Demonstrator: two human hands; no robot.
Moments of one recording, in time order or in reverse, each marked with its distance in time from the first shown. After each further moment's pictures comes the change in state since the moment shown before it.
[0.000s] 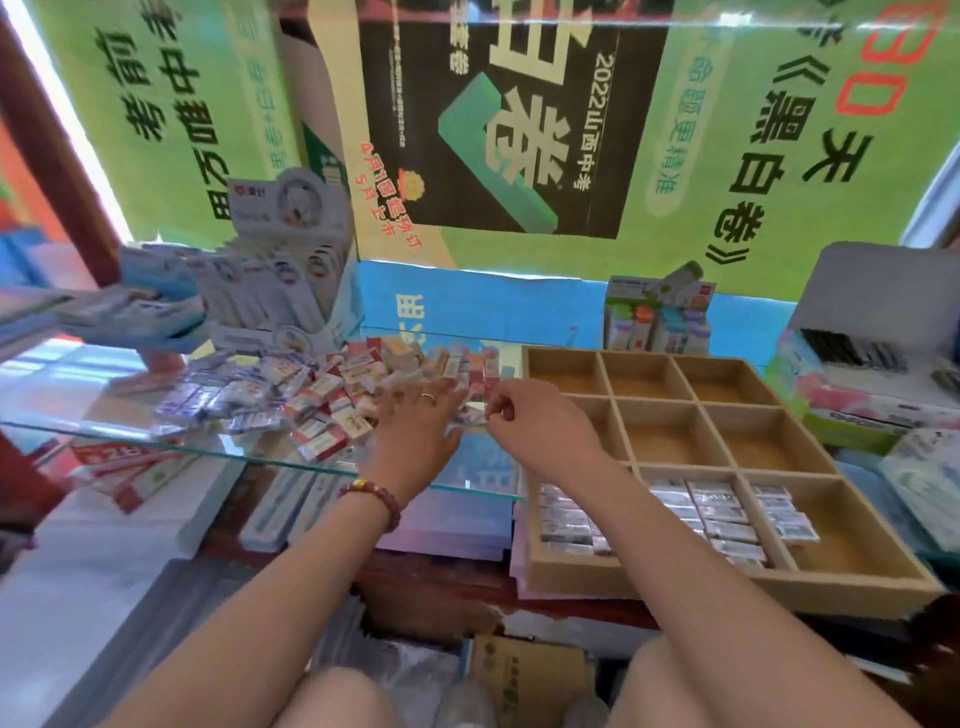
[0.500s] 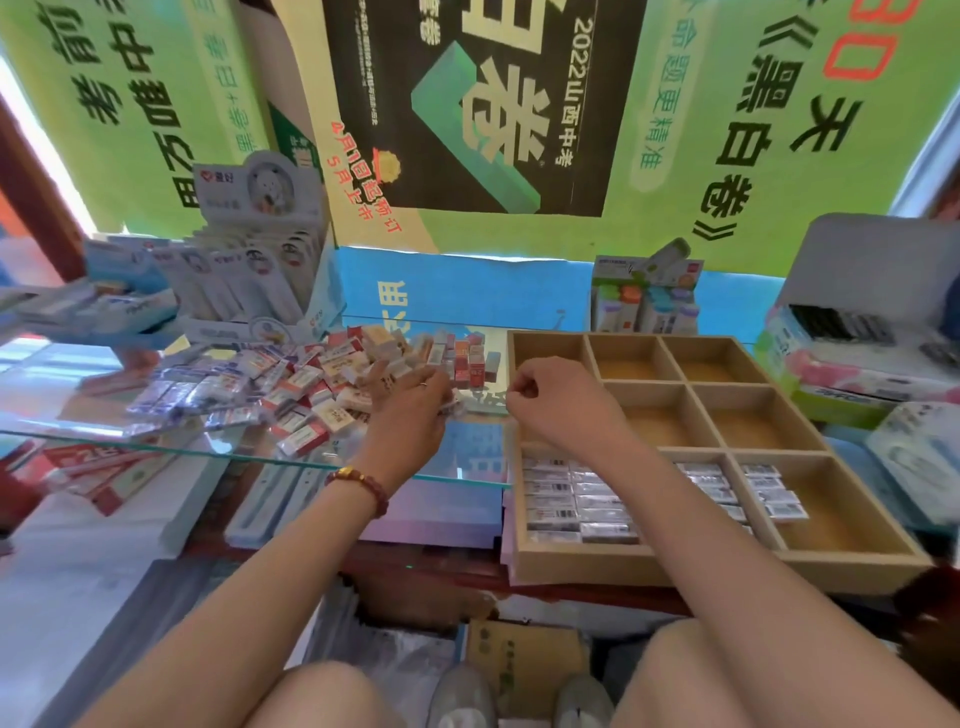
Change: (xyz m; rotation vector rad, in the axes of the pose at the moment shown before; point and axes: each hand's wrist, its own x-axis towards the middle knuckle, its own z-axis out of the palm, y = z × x) left_hand 0.010 0.004 0.004 -0.068 0.063 0.045; right_hand -0.001 0.028 -0.014 0.040 0.018 0.070
